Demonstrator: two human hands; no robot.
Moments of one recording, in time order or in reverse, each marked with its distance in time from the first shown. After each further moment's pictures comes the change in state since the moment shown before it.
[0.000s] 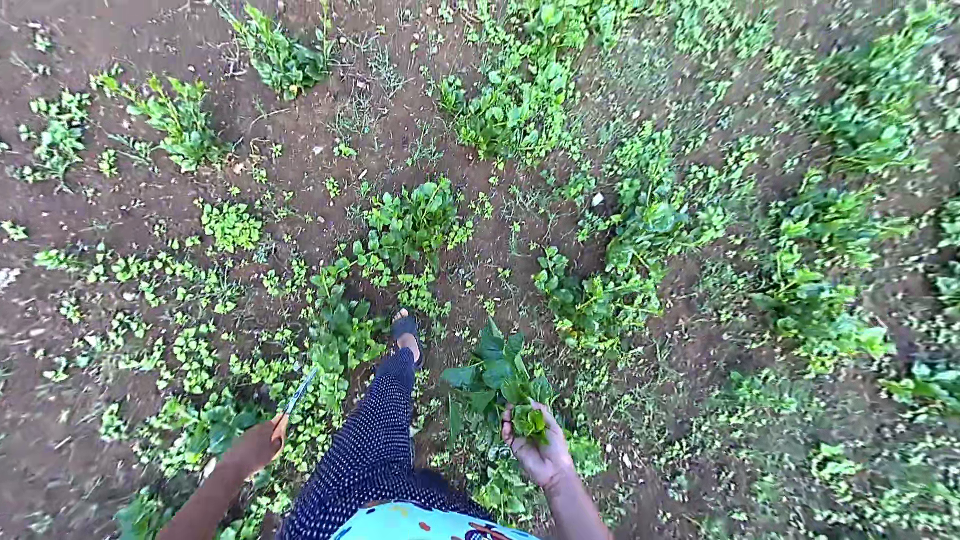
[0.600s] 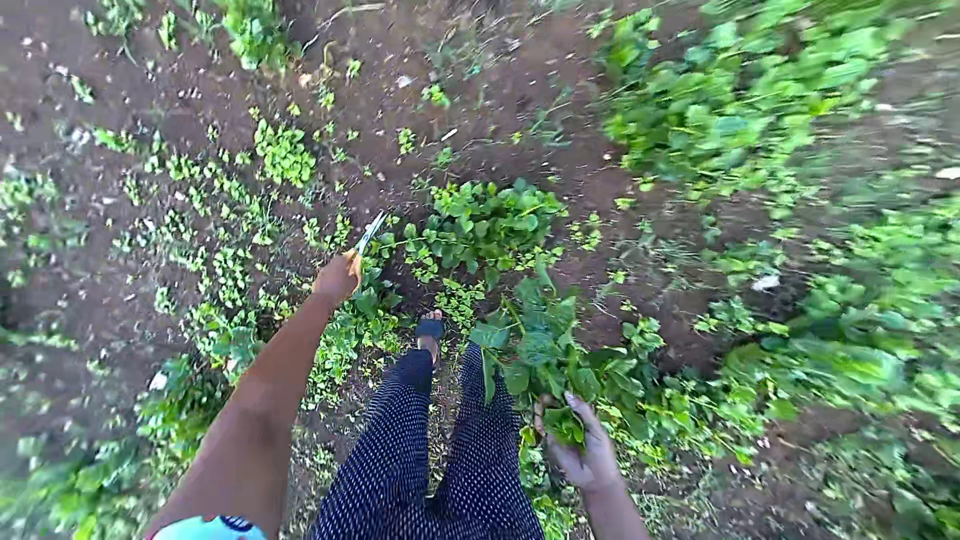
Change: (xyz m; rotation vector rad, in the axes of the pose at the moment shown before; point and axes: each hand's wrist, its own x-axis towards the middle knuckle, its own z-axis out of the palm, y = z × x) left_hand 0.185 0.190 -0.250 -0.434 0.328 -0.032; right_hand 0.177 -0.109 0.222 -0.524 -0.149 0.070
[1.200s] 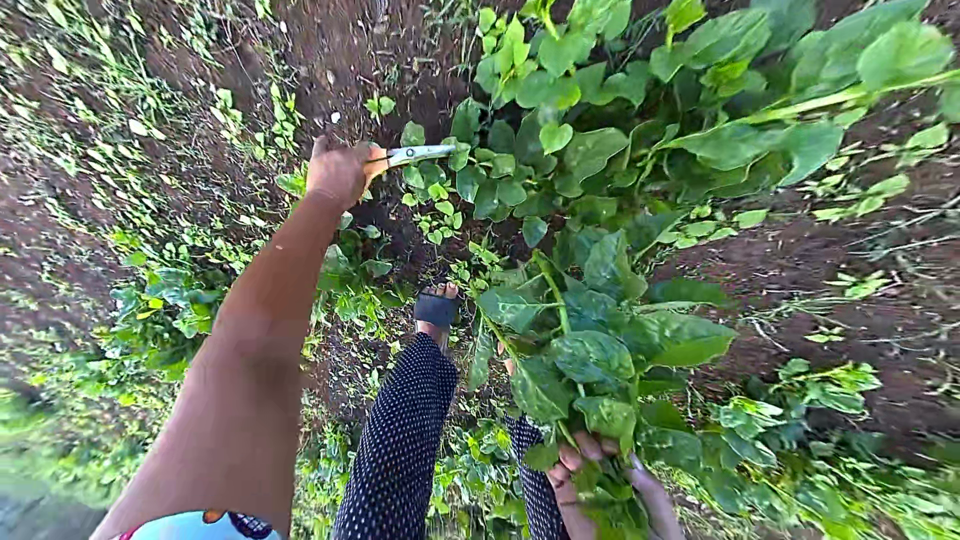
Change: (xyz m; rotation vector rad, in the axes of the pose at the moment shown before) left_hand 0.295 -0.011 0.162 0.466 0.012 0.118; right_hand 0.214 0.056 -0.004 0.208 -0.177 0.177
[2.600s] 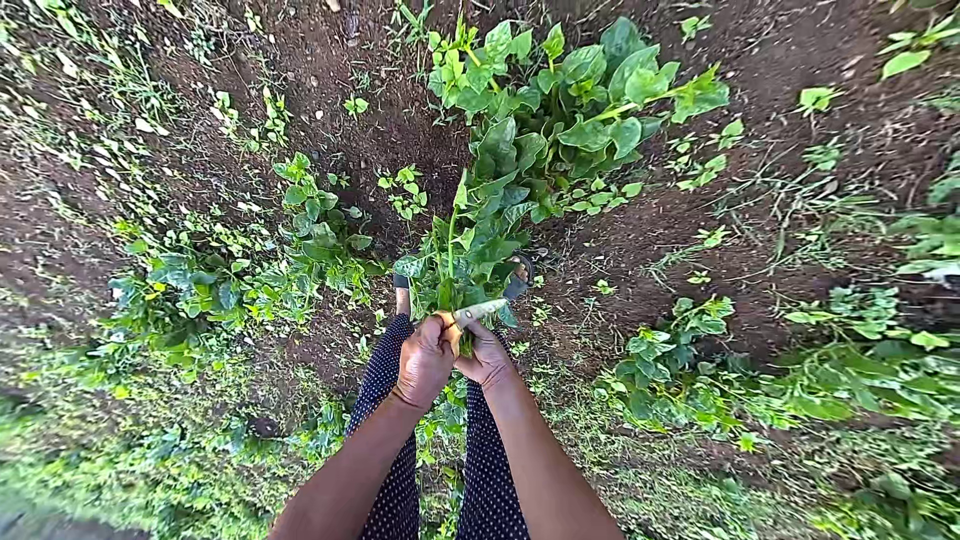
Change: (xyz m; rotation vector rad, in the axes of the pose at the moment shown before) left_hand -0.325 0.217 0.022 -0.913 0.310 -0.057; right_hand 0.047 0.022 0.019 0.006 0.093 0.474
